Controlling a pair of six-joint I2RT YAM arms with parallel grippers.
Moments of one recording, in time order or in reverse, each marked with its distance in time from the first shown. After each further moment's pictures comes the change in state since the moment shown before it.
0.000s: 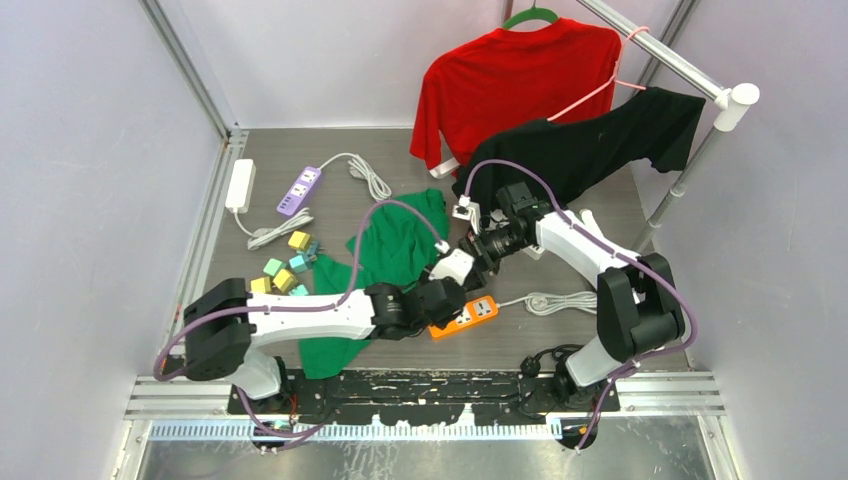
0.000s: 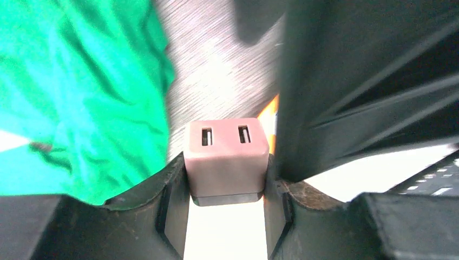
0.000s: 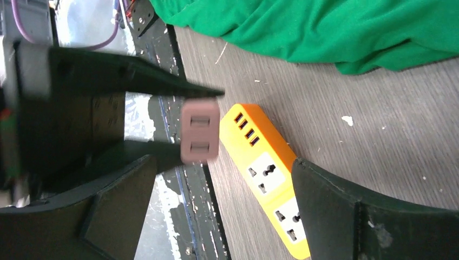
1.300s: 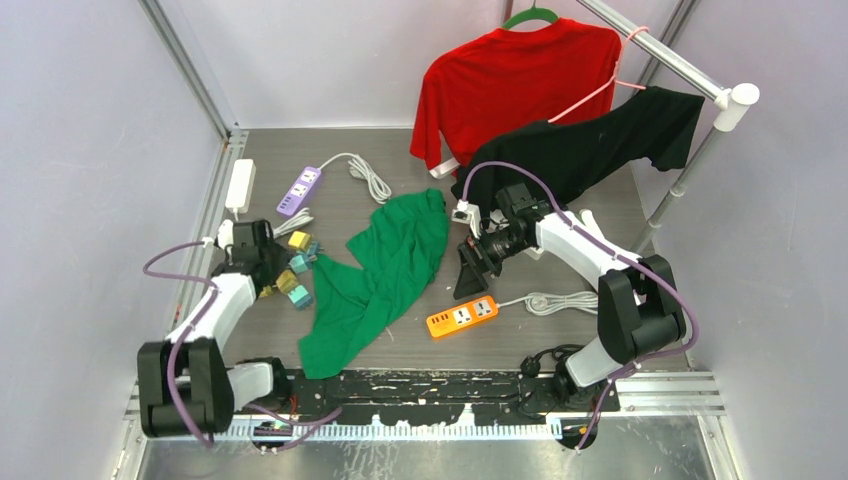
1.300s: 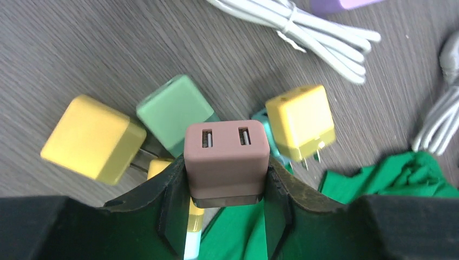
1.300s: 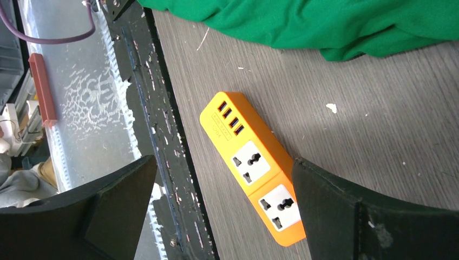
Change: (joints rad) left arm 1.307 -0.472 -0.520 0.072 0.308 -0.419; right arm 0.010 -0.011 0.000 -0.032 0.073 -0.077
